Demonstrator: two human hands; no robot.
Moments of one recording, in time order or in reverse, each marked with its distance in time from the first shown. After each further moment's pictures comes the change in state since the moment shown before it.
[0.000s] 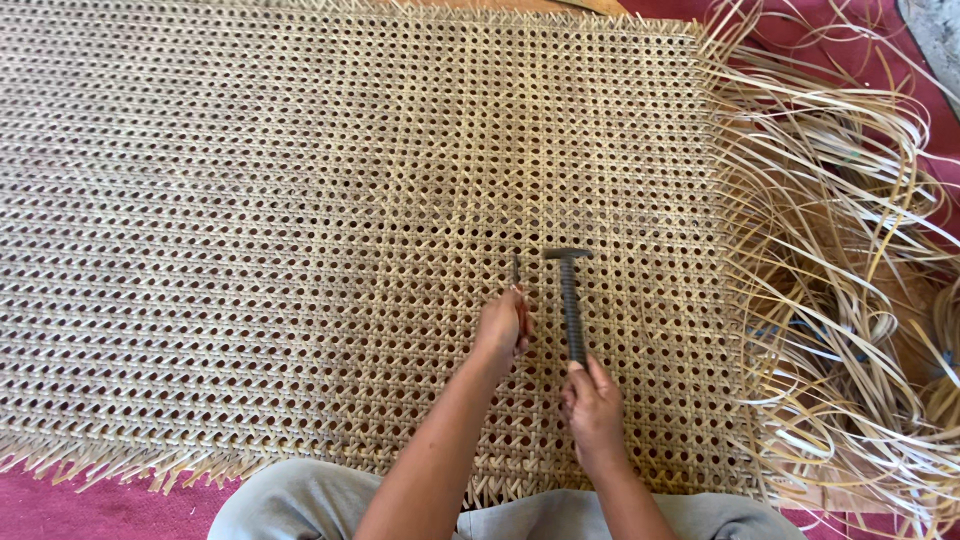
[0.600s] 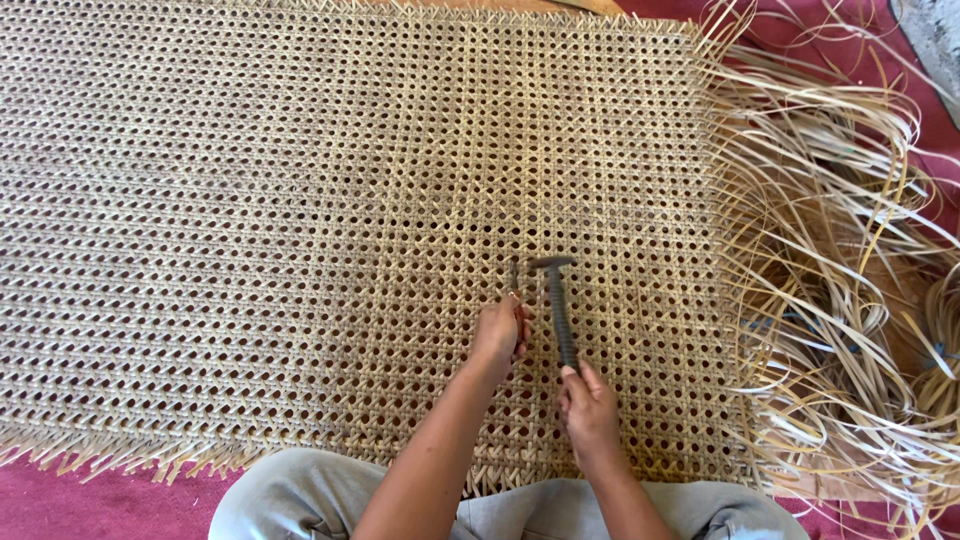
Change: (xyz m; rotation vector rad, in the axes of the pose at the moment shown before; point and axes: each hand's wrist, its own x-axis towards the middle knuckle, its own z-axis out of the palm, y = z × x) left_hand -0.008 -0.018 -0.006 0.013 -0.004 0.021; right_hand -0.011 0.009 -0.006 -0.031 0.007 0.079
